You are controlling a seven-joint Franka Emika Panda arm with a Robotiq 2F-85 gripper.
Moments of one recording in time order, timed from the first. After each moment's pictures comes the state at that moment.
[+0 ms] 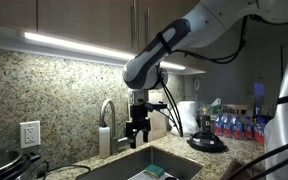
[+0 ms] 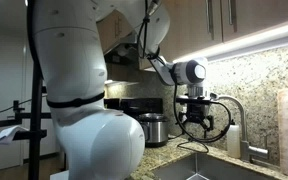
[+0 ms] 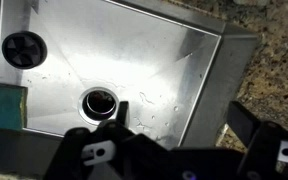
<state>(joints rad) 0.09 -0.24 -0.03 -2.42 0.06 2.11 -0.20</state>
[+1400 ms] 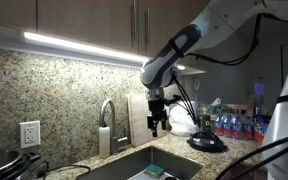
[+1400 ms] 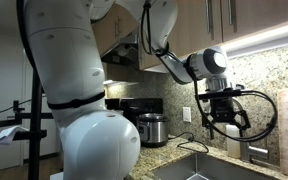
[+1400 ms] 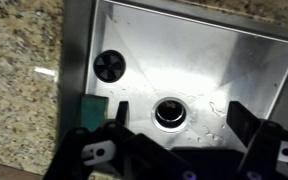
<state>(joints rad) -0.05 -0.28 -0.11 -2.41 -0.18 2.10 -0.21</state>
